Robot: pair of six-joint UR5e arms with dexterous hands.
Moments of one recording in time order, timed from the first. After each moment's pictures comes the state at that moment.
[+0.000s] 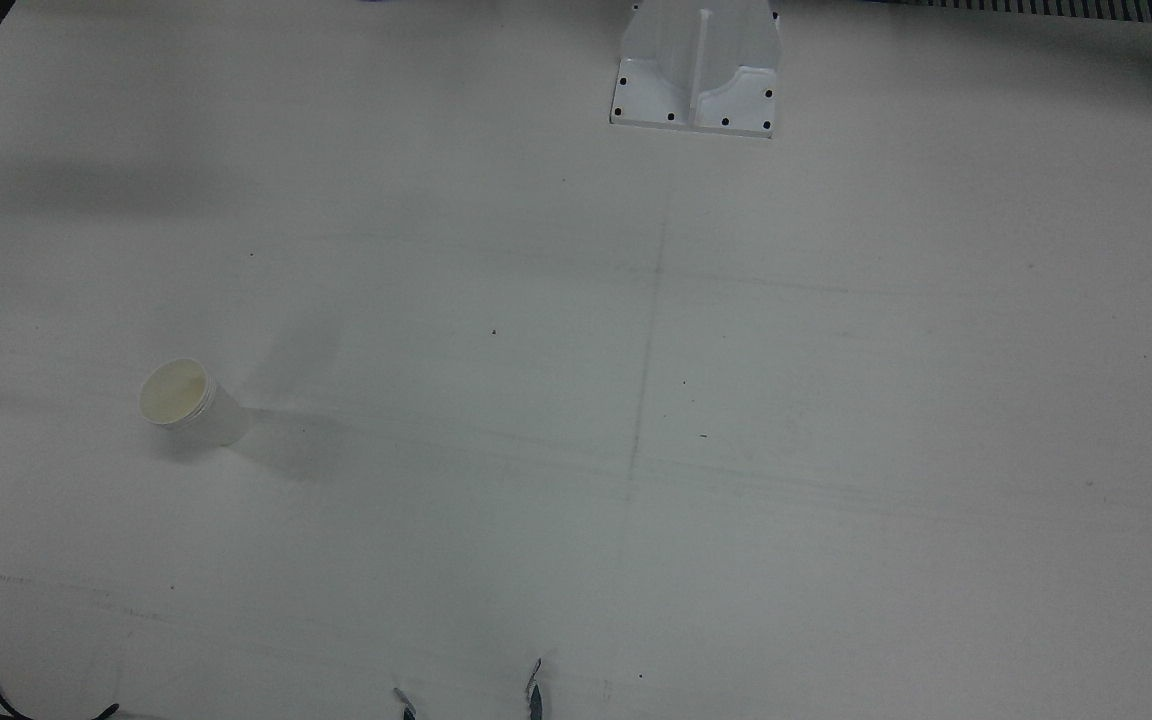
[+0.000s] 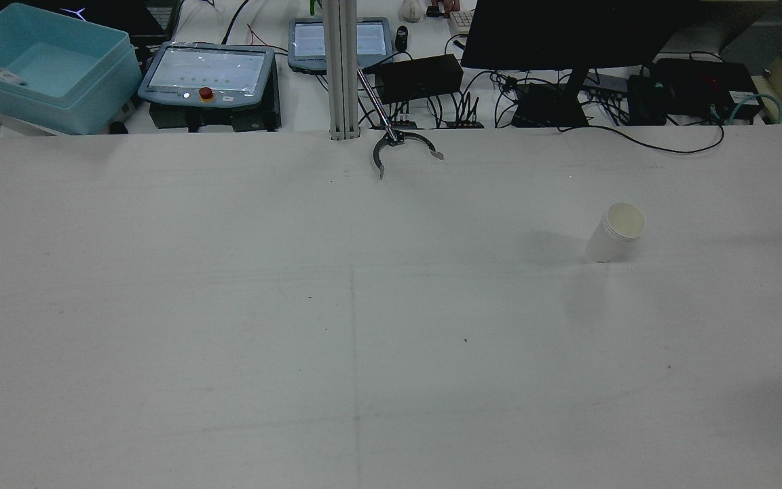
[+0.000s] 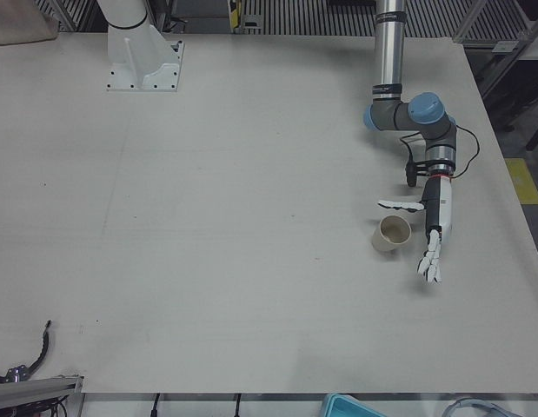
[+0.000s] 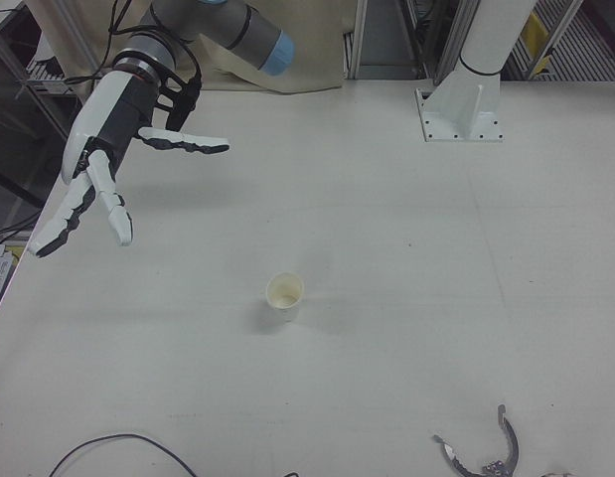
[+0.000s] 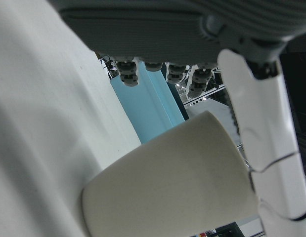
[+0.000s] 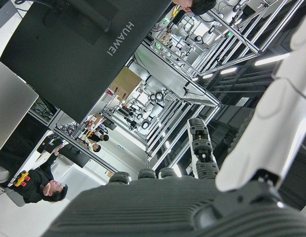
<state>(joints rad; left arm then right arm) -1.07 -1.57 -1.02 -0.67 1.25 0.50 1.37 -1.56 2.04 -3.58 -1.25 -0.63</state>
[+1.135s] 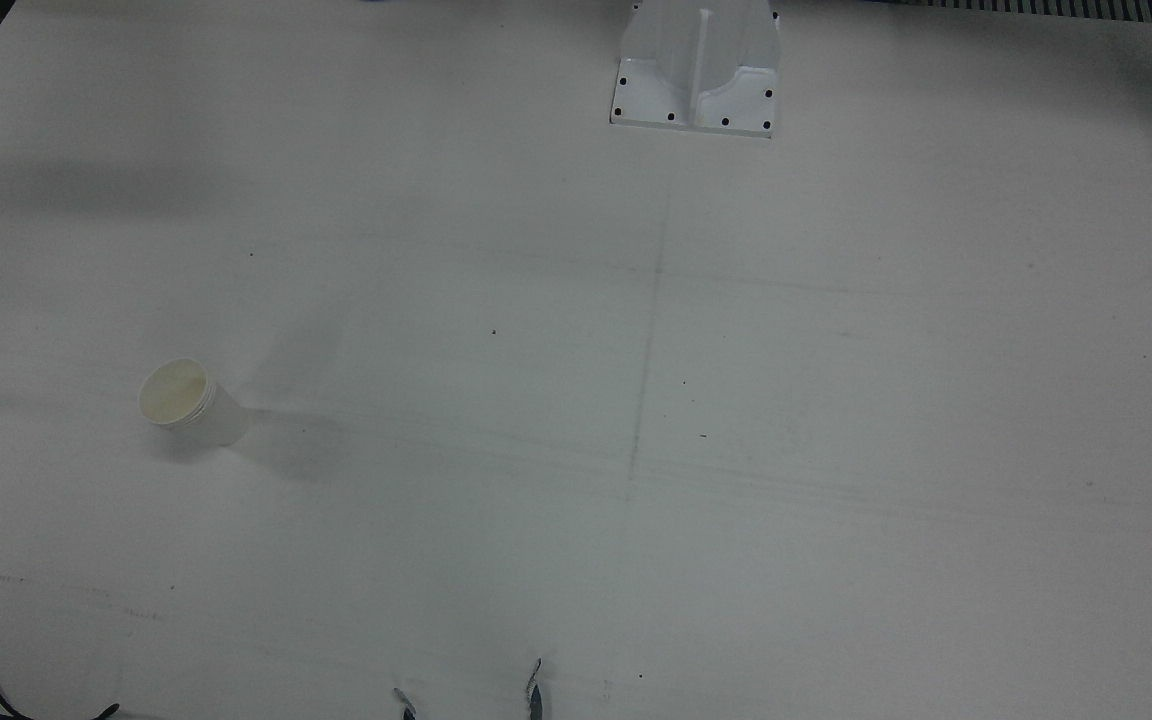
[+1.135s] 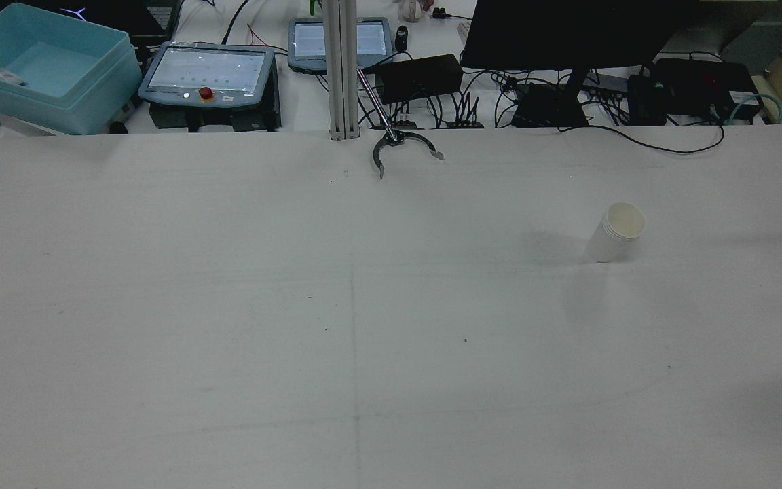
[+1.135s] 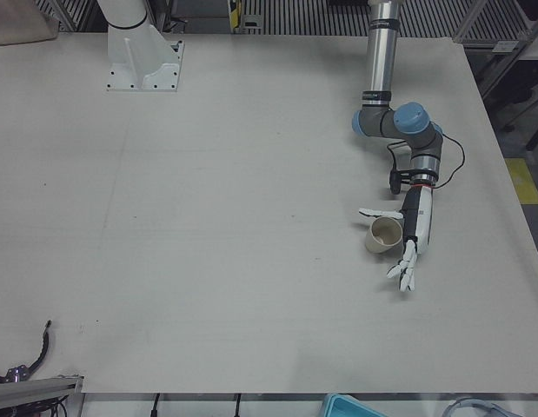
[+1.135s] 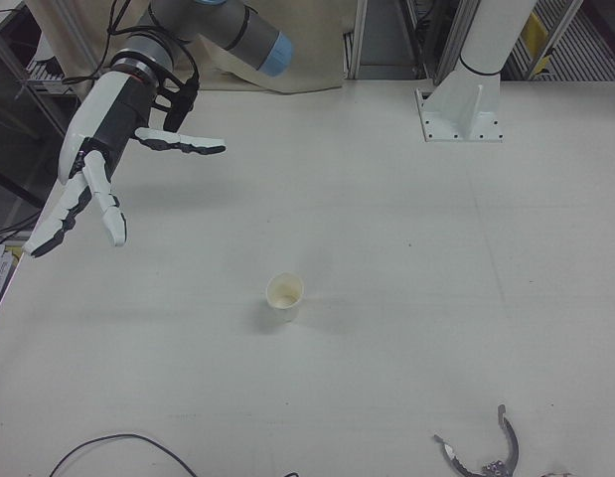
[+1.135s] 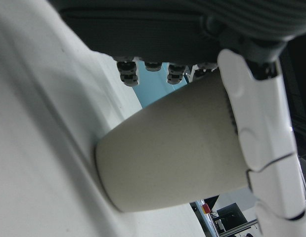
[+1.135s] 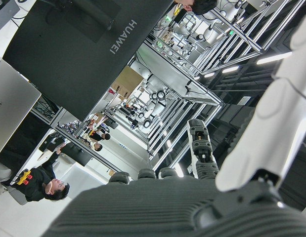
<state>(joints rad) -1.01 -1.62 -1.02 -0.63 1.25 0.50 1.37 -1.56 2.04 -3.58 -1.25 -0.63</state>
